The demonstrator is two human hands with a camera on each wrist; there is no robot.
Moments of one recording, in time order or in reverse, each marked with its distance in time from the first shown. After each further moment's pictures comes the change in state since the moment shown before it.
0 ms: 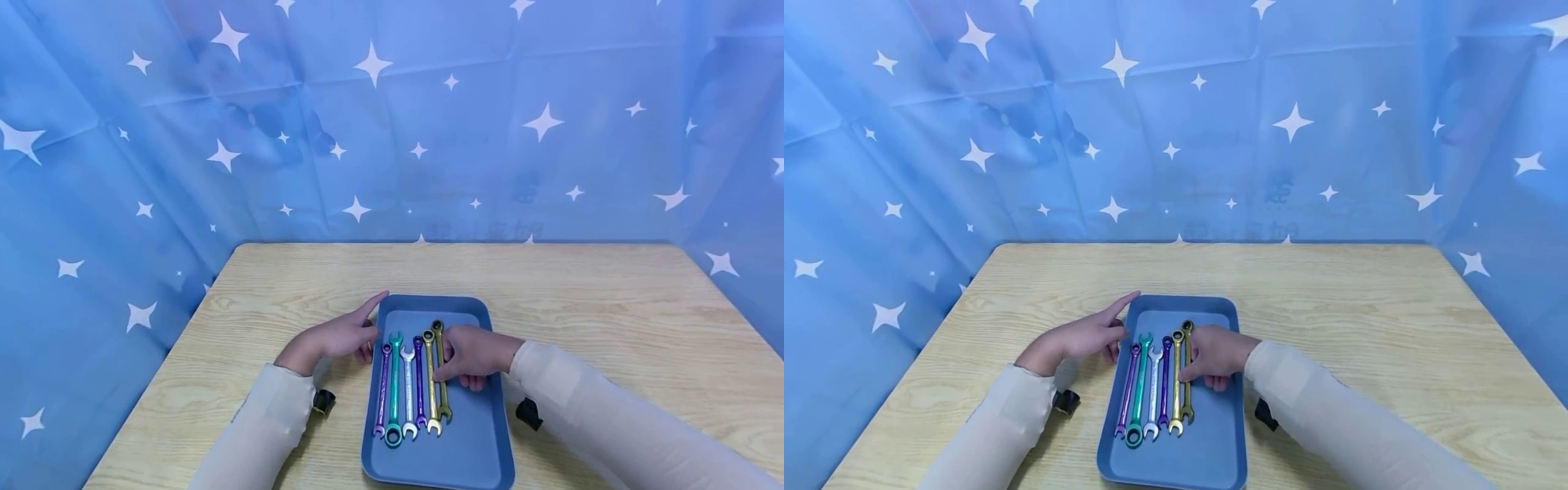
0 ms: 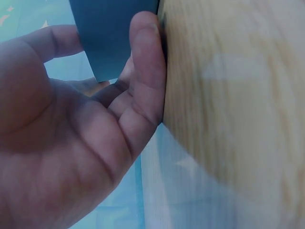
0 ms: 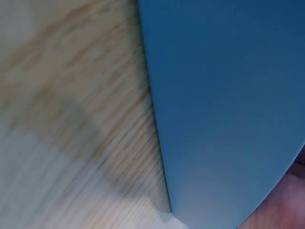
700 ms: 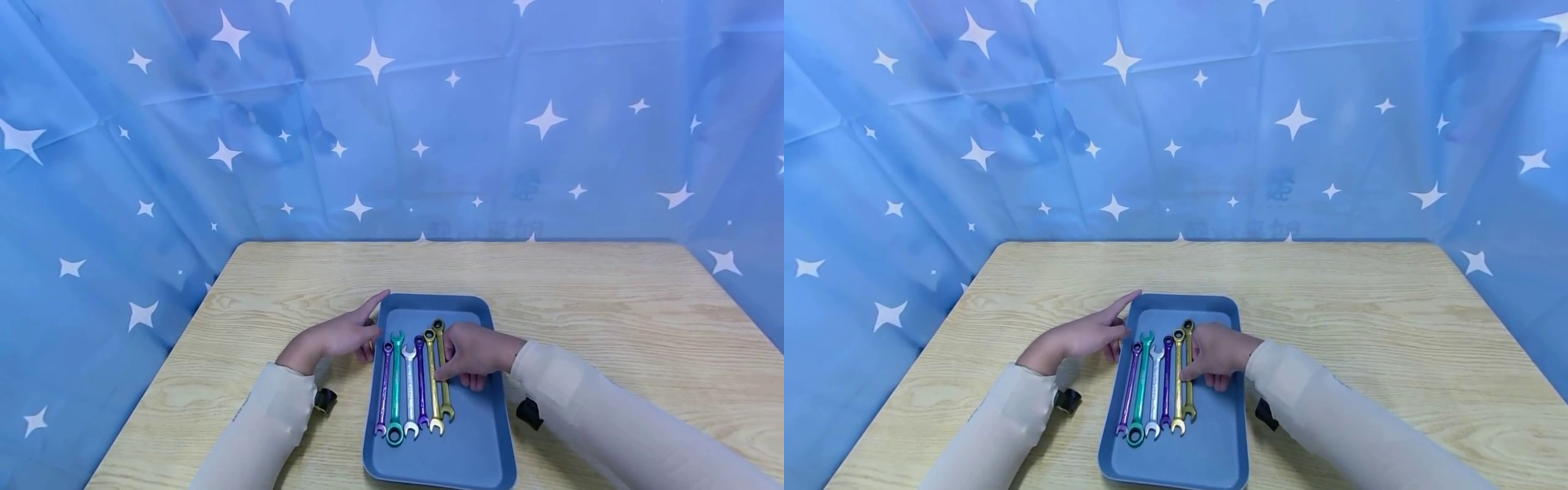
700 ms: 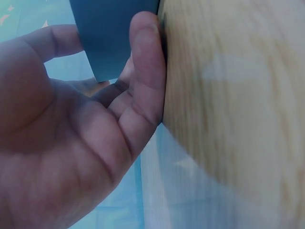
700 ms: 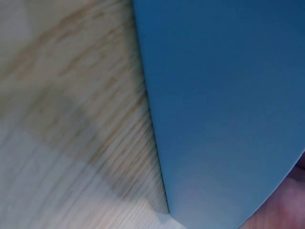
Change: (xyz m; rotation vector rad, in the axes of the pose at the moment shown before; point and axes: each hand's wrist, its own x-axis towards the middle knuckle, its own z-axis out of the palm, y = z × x) left_hand 0.000 -0.001 0.000 0.008 0.007 0.006; right_hand 0.001 -0.001 0.002 0.011 0.018 0.008
